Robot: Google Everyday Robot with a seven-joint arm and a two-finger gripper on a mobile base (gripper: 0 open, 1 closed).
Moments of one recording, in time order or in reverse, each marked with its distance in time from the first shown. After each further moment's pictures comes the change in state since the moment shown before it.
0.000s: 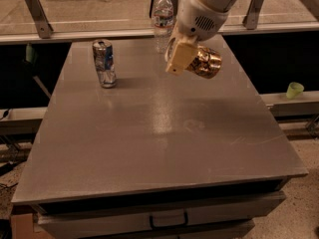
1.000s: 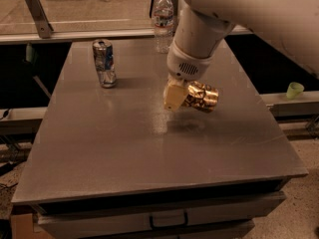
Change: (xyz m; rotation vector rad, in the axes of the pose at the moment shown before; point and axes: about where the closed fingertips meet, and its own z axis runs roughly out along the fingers) arm 0.022 0.048 0.065 -0.035 0.143 0.101
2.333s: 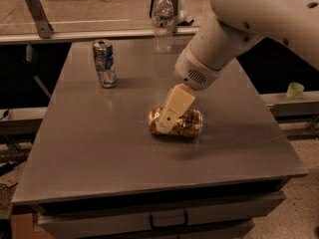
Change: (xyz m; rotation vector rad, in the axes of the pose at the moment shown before) arm -0.001 0.014 0.003 -0.042 -0.210 0.134
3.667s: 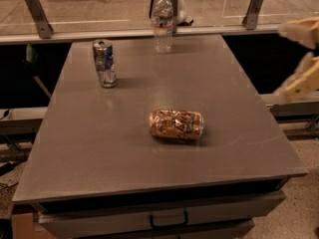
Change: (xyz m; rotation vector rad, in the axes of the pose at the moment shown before) arm 0.108 -0.029 -0.186 0.185 -0.452 0.000
